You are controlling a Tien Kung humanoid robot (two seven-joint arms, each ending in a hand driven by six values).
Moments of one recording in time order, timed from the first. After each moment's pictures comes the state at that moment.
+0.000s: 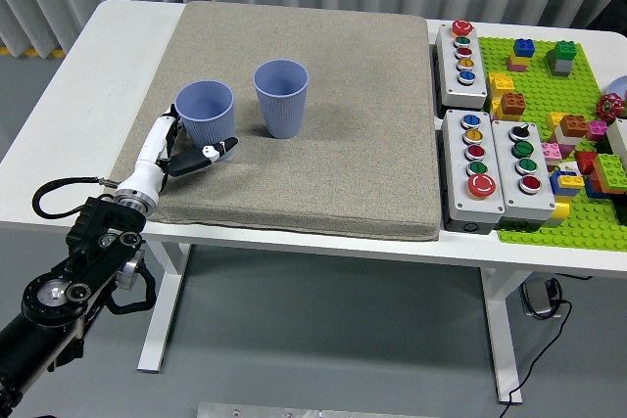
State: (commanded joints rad) left arm -0.38 0.14 -1.13 -0.96 1.23 0.18 -0.23; right arm 0.16 -0.07 1.89 0.20 -1.82 -0.06 -0.20
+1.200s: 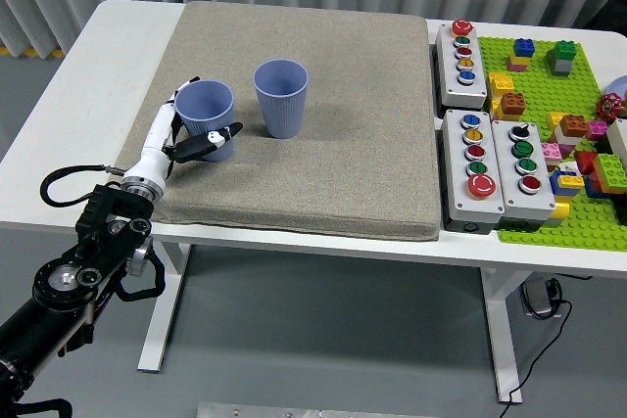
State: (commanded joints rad) left arm -0.44 0.12 -1.11 -0.91 1.23 0.20 -0.23; right arm 0.18 -0.07 1.89 0.19 -1.81 -0.06 -0.20
